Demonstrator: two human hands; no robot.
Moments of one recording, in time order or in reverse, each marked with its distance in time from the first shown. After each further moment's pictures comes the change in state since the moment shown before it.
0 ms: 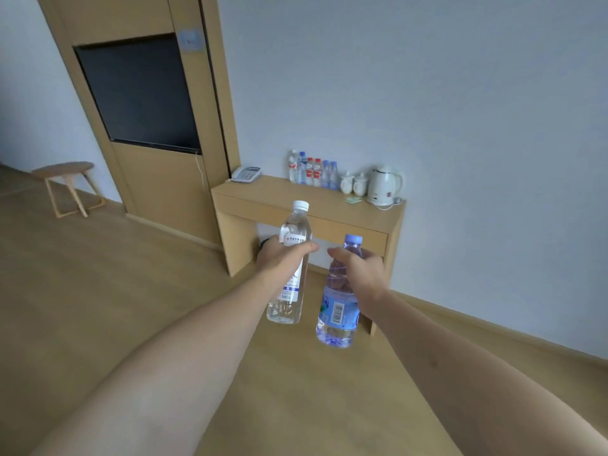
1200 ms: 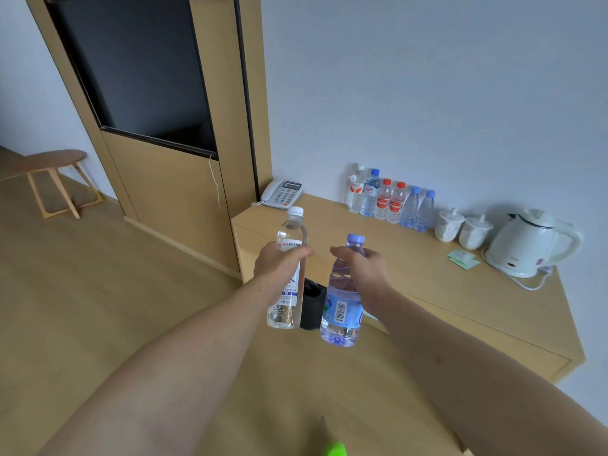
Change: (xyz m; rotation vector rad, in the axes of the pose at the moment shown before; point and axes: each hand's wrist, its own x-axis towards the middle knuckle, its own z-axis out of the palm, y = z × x) left_hand 0.684 -0.035 -0.127 -0.038 0.042 -0.157; right_hand 0.570 0.003 0.399 -0.039 -0.081 0.108
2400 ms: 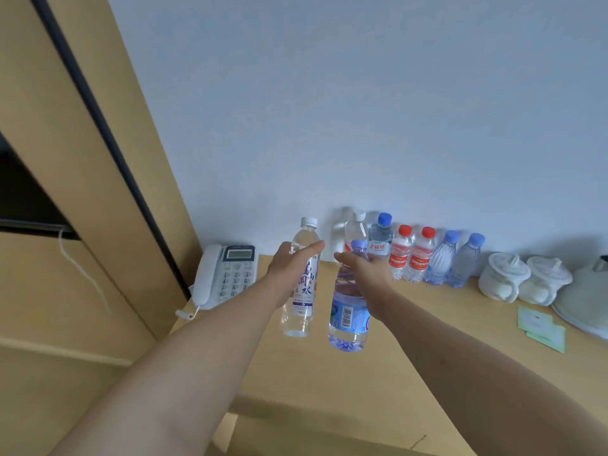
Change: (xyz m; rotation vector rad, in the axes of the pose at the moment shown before) left_hand 0.550 0.110 0.157 0.123 -0.511 -0.058; right_hand 0.512 -0.057 0.086 0.120 0.375 0.047
